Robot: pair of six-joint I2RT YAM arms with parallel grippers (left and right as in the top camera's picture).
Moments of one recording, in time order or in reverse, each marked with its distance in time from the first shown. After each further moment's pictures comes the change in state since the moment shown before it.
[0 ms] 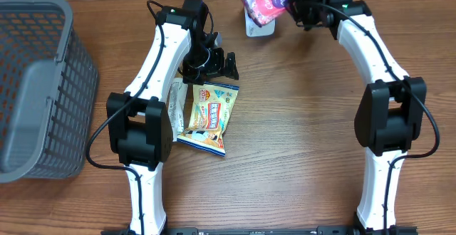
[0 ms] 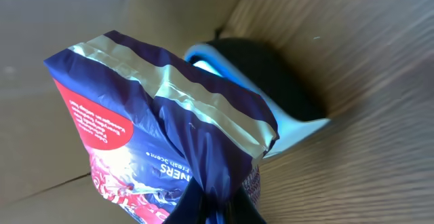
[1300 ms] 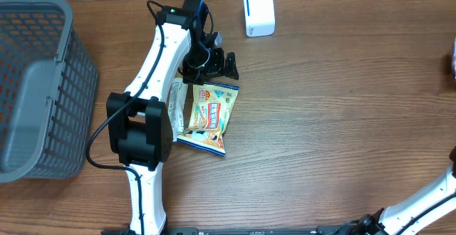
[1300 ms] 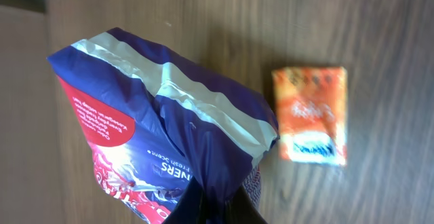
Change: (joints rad) left arm 0.000 0.000 0.000 0.000 0.000 0.000; right arm -0.876 -0.114 -0.016 -0.390 0.328 -0.313
